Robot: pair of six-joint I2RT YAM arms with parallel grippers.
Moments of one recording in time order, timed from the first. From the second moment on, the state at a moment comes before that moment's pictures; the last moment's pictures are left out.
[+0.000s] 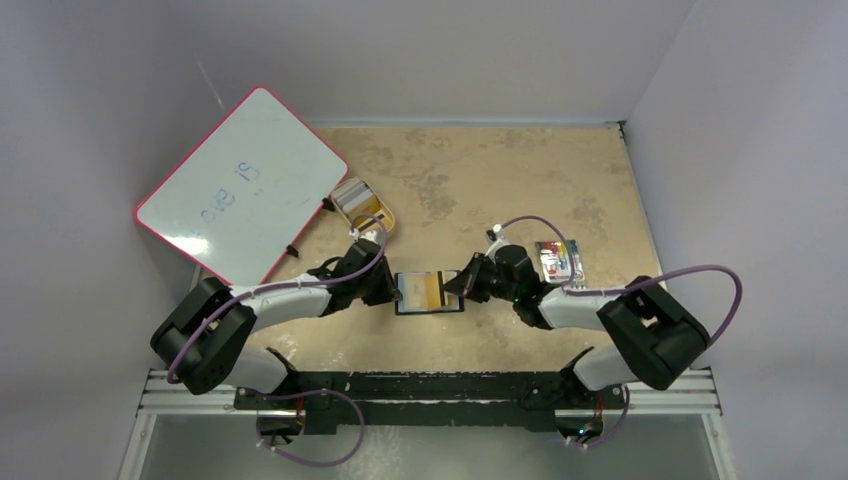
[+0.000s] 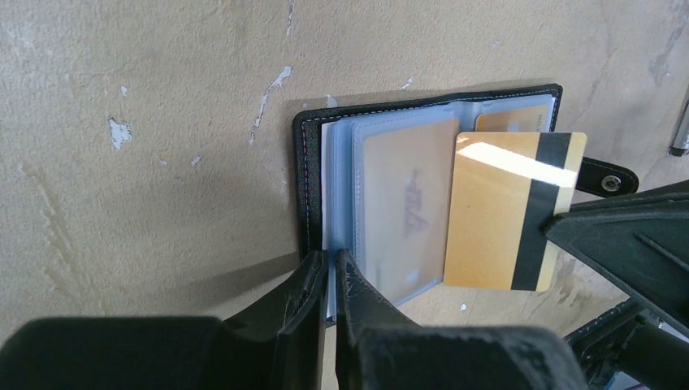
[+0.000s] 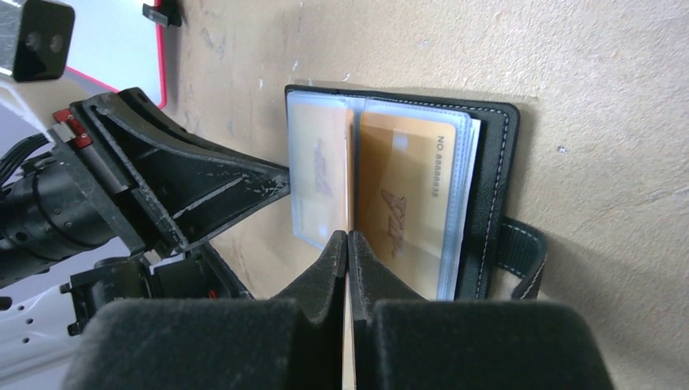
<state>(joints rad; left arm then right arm) -0.70 1.40 0.54 -0.01 0.03 -0.85 0.64 1.44 0.37 0.53 -0.25 0.99</state>
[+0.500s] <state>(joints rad) -0.71 1.40 0.54 -0.01 0.03 -0.85 0.64 1.35 0.39 0.42 -0.22 0.95</state>
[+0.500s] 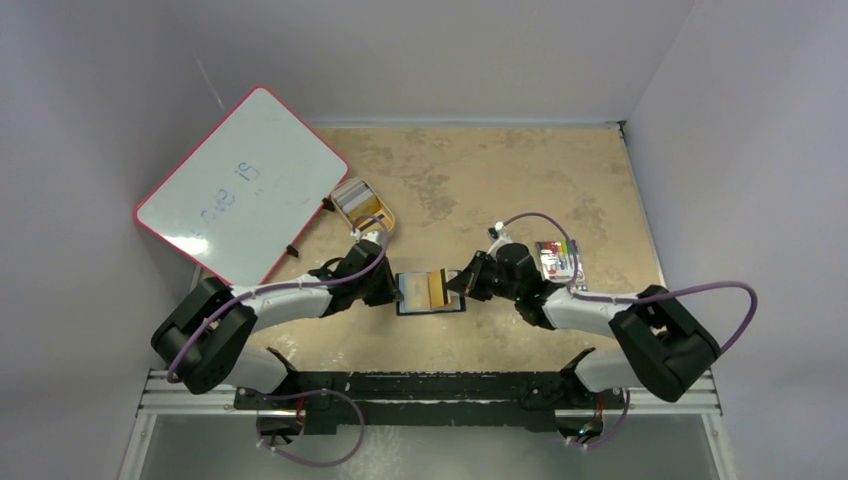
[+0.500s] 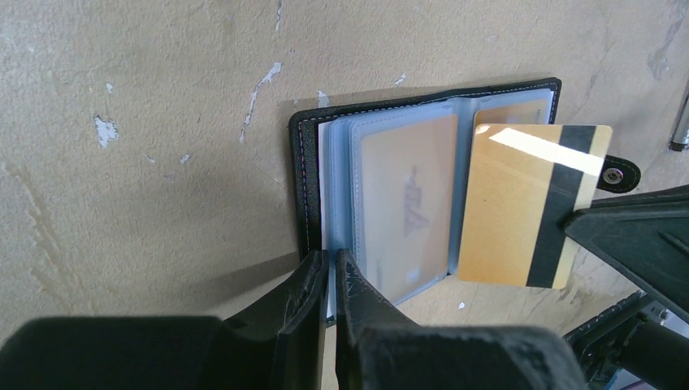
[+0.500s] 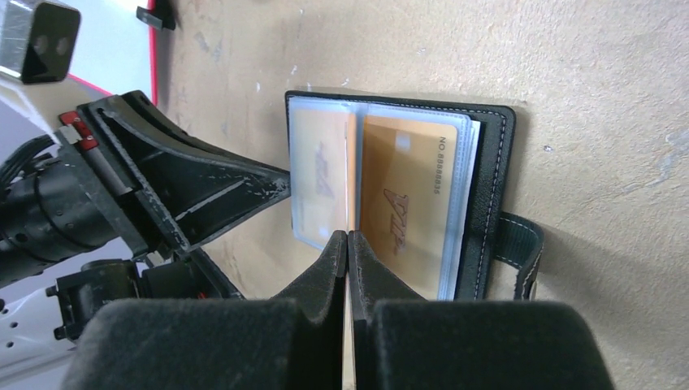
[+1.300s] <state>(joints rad) -0.71 1.40 0.54 -0.01 0.03 -0.85 0.64 1.51 0.39 0.53 -0.26 0.91</state>
